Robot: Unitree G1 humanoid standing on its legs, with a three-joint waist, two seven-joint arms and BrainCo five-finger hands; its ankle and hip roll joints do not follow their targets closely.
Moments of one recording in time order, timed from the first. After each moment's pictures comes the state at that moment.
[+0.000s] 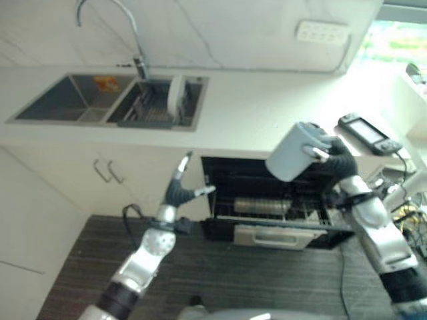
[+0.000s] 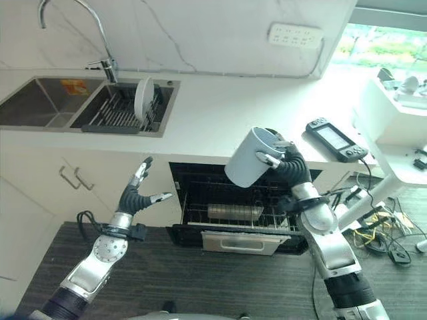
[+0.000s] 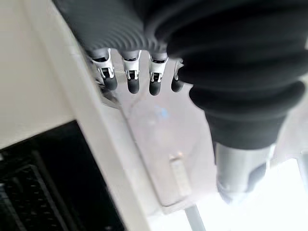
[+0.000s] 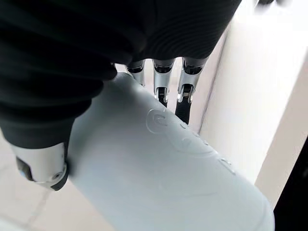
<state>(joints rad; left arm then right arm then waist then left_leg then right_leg) 0.00 0.49 -0.34 0.04 -0.02 -0.22 0.35 -0.10 -0.57 0.07 -0.14 0.33 -0.10 -0.06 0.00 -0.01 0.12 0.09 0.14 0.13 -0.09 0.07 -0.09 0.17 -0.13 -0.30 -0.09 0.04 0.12</state>
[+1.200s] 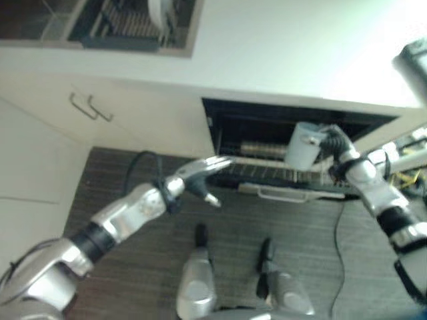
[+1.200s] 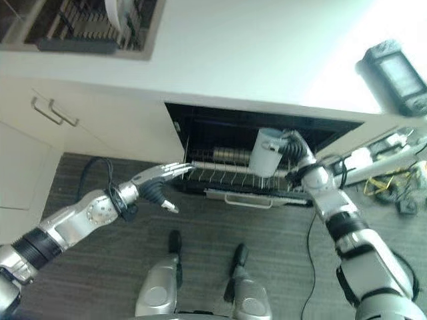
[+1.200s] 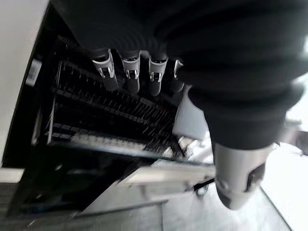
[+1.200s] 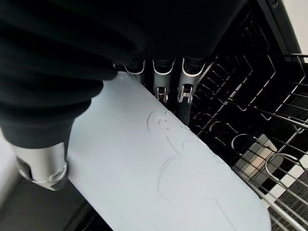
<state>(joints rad) -0.56 0.88 -0.75 0.12 0.22 -0.30 -0.01 -0.76 -0.72 0.42 0.71 0.26 -0.11 -0.08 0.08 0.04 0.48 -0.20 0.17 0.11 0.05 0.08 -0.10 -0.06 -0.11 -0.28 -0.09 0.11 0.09</state>
